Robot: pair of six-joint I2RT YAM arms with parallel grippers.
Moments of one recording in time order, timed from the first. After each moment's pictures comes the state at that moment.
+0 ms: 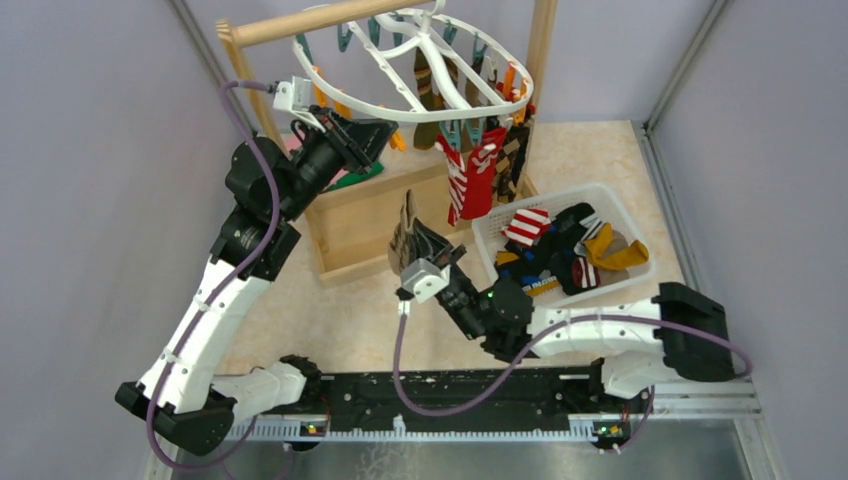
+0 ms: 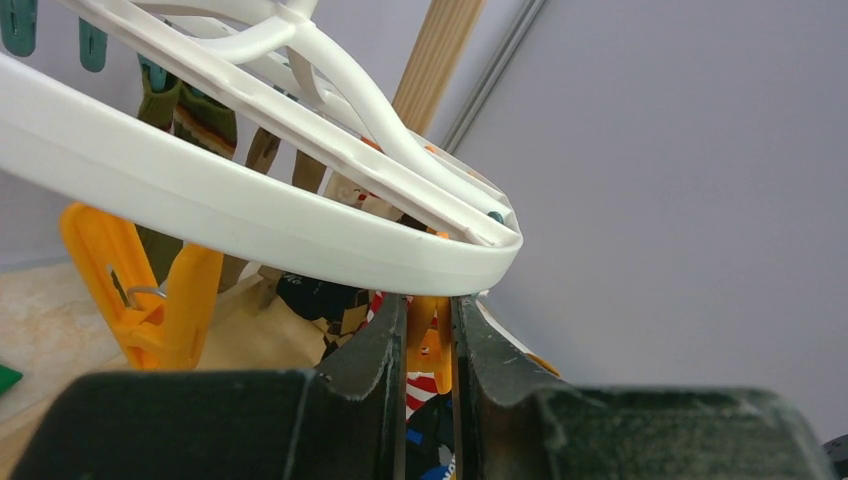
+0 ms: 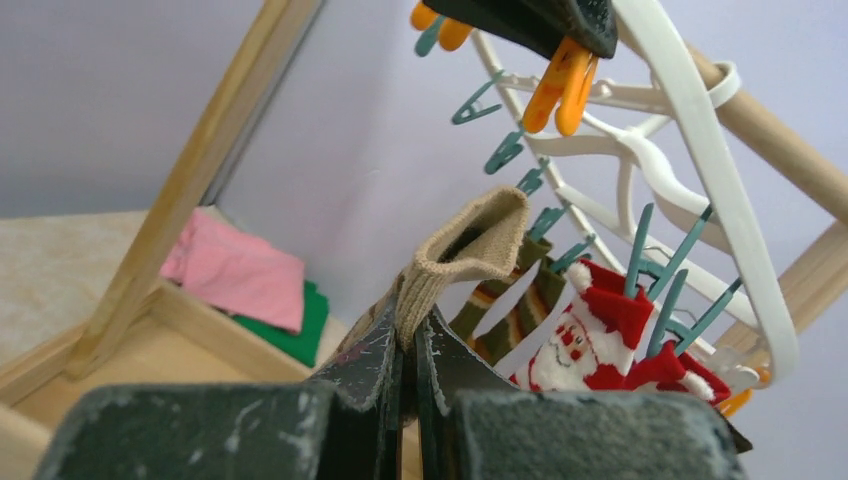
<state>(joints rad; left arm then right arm) -0.50 1.09 1.43 -0.12 0.16 -0.52 1.38 1.36 0.82 1.04 0.58 -0.96</state>
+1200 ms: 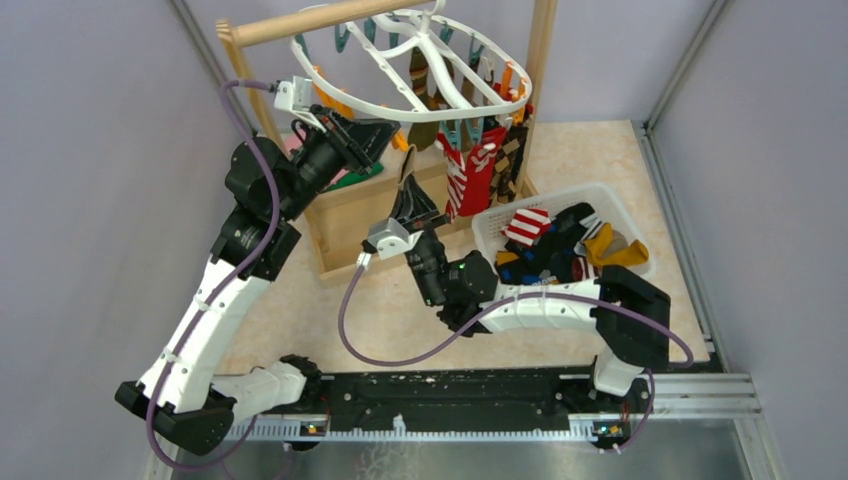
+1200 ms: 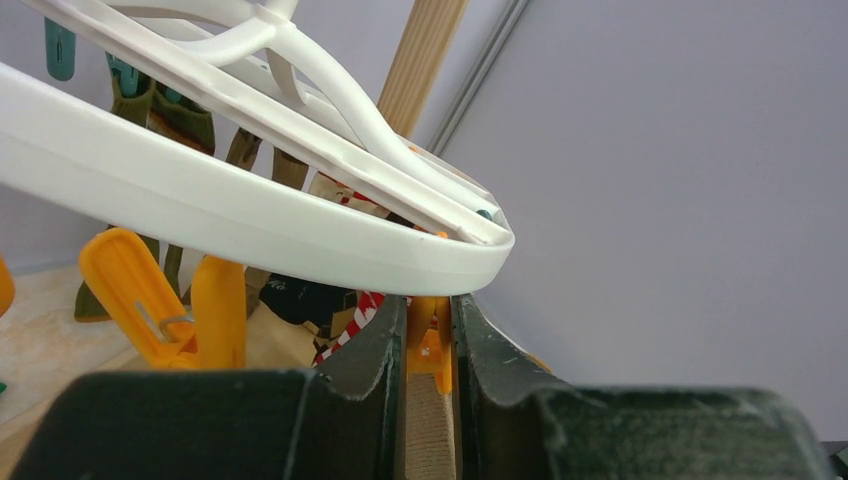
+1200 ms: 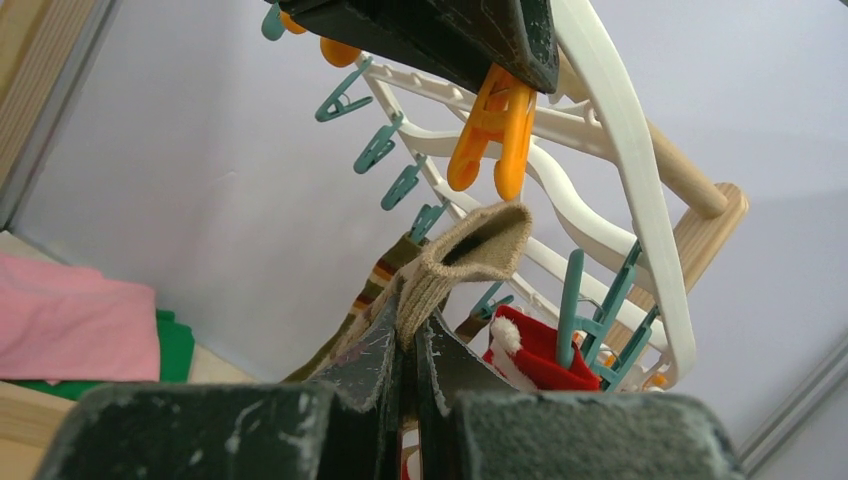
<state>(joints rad) -0.50 1.09 1.43 -0.11 0.18 -0.53 1.28 1.69 1.11 1.34 0.69 -1.24</state>
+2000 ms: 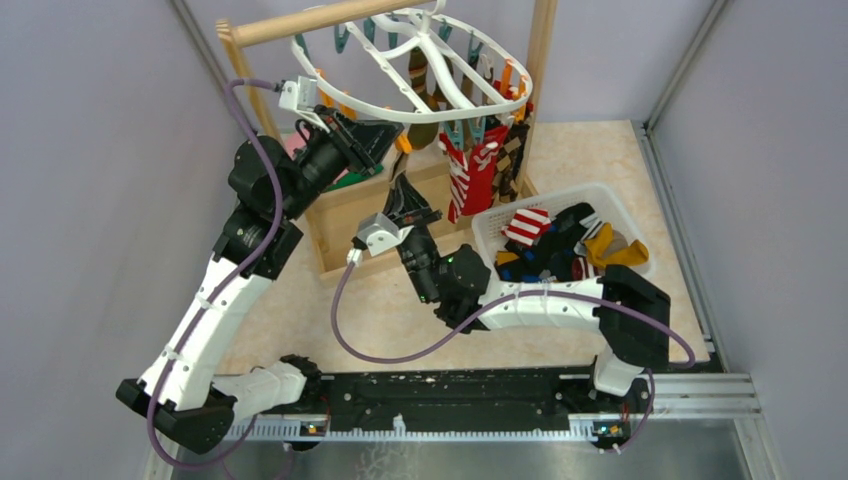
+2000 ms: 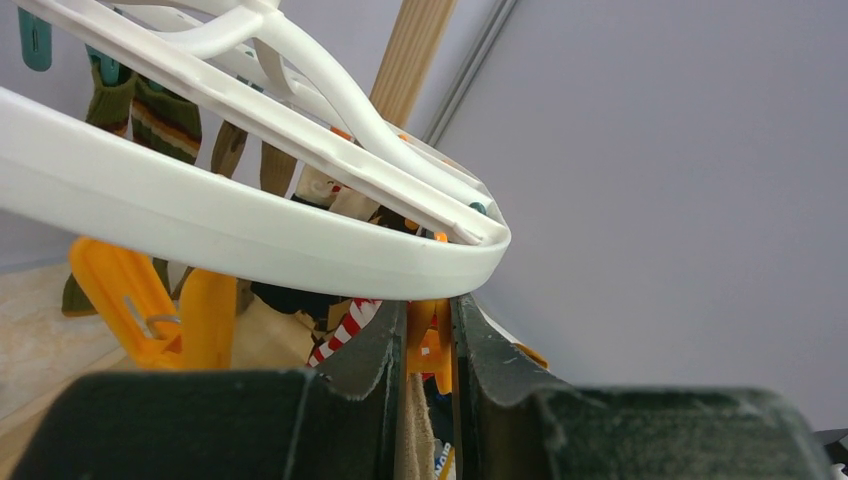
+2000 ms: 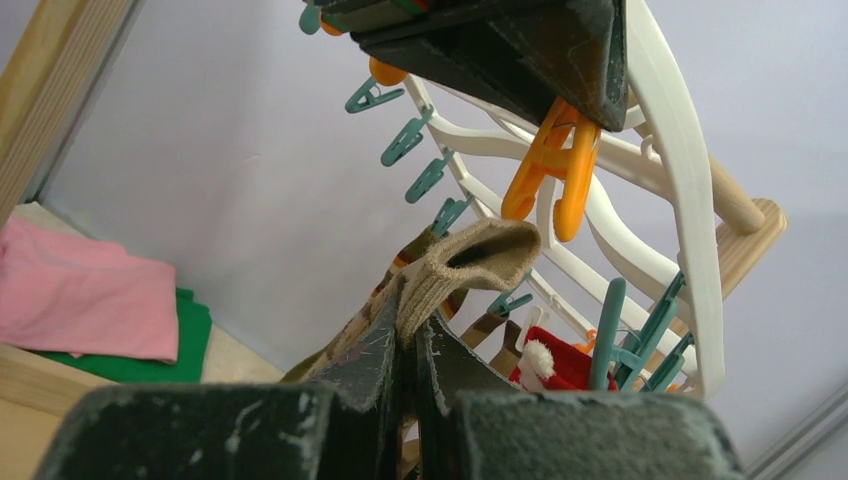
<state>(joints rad) -0.51 1.10 1.43 -0.11 0.19 -0.53 1.28 1.69 1.16 1.19 0.69 -1.19</state>
